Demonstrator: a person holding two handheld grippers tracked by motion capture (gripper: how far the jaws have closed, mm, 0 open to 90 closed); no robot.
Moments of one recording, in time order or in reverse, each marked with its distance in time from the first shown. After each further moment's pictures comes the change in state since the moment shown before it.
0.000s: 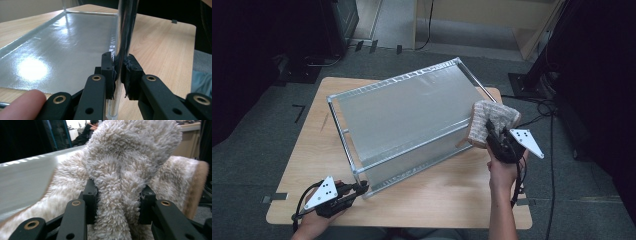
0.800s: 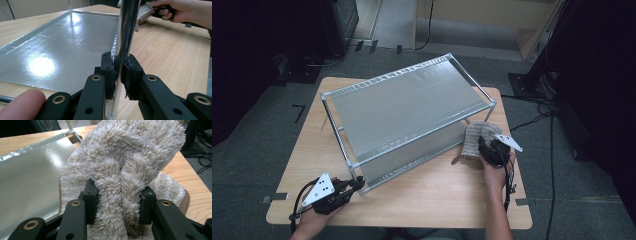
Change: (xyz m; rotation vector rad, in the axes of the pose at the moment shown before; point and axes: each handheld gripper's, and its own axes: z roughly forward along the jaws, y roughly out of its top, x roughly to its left) left arm 0.006 -0.001 -0.002 -0.001 0.064 -0.032; right arm -0.026 -0.079 0.053 0.333 -0.104 0.027
